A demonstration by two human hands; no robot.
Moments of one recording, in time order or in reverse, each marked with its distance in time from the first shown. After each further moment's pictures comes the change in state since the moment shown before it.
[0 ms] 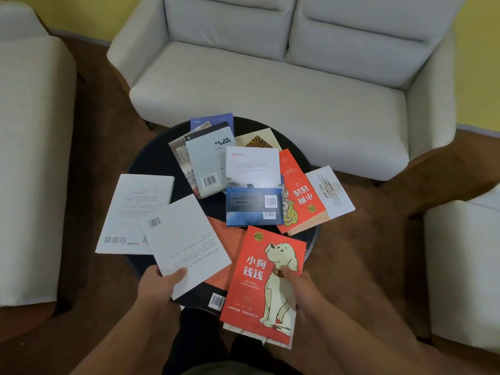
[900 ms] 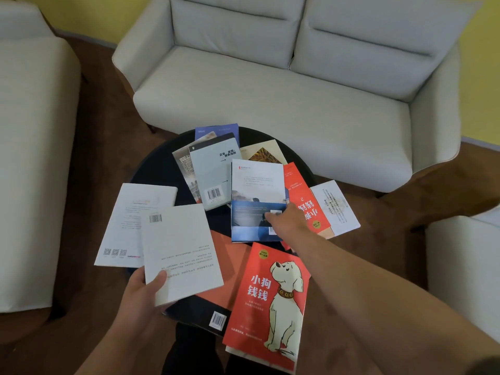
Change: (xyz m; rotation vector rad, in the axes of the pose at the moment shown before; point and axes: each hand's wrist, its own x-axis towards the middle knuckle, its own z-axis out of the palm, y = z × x) left_hand -0.017 0.029 -0.031 -0.495 -0.194 0.045; right_hand 0.043 -0.170 0.070 -0.658 0.259 -0.433
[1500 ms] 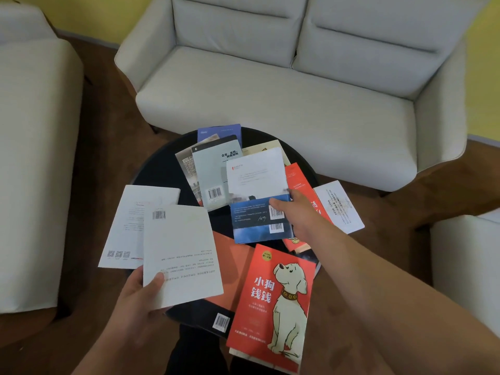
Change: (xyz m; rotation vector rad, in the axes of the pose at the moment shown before) left_hand -0.003 0.007 -0.018 -0.014 -0.101 0.010; right_hand 0.004 -0.014 -0.026 0.525 -0.224 0.005
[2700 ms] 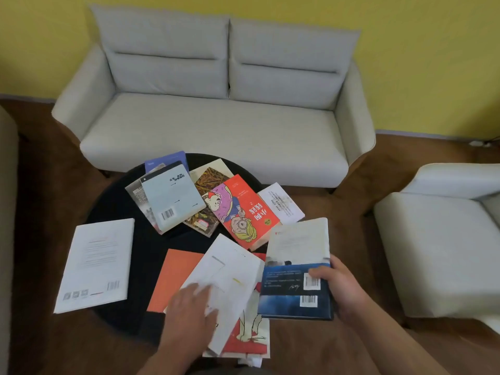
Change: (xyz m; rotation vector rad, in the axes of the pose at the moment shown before) left_hand -0.011 -0.084 0.104 1.725 -0.158 0.544; right_hand -0.215 0.088 -0.126 0.292 0.223 0.098
